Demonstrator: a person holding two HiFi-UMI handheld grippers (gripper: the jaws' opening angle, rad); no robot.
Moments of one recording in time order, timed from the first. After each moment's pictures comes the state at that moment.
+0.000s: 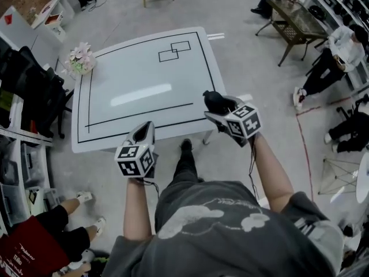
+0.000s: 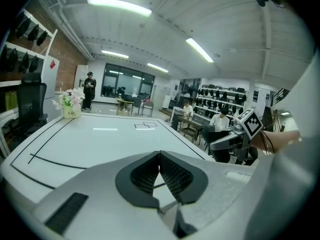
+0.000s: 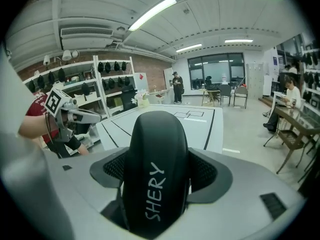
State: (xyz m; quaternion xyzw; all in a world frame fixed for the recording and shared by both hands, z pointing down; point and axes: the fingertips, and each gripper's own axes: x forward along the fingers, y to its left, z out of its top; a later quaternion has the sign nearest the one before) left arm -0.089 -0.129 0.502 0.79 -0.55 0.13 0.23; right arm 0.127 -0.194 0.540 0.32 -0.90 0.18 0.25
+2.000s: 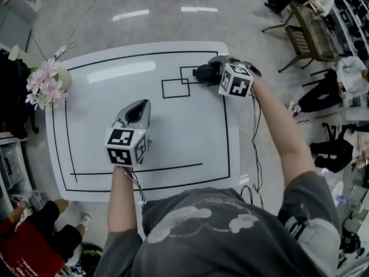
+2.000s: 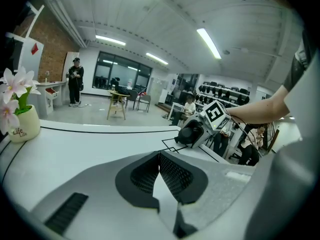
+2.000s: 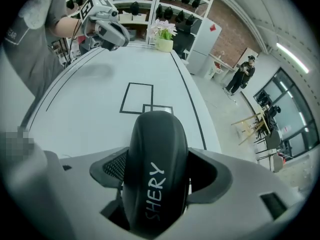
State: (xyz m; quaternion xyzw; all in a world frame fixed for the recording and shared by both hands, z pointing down) left arm -0.142 -0.450 0.545 0.81 -0.51 0.14 0.26; right arm 0.056 -0.557 0.633 0.02 -0.80 -0.10 0.58
